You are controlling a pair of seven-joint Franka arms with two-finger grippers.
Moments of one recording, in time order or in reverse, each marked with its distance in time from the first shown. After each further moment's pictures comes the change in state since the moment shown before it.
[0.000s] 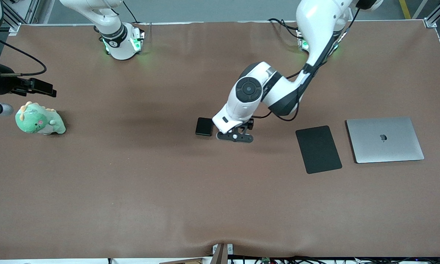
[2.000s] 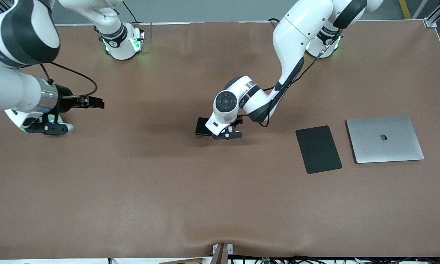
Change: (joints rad) left arm -0.076 0.171 0.003 -0.008 0.054 0.037 -0.244; right arm 0.100 0.111 0.077 -0.016 0.119 0.067 0.199
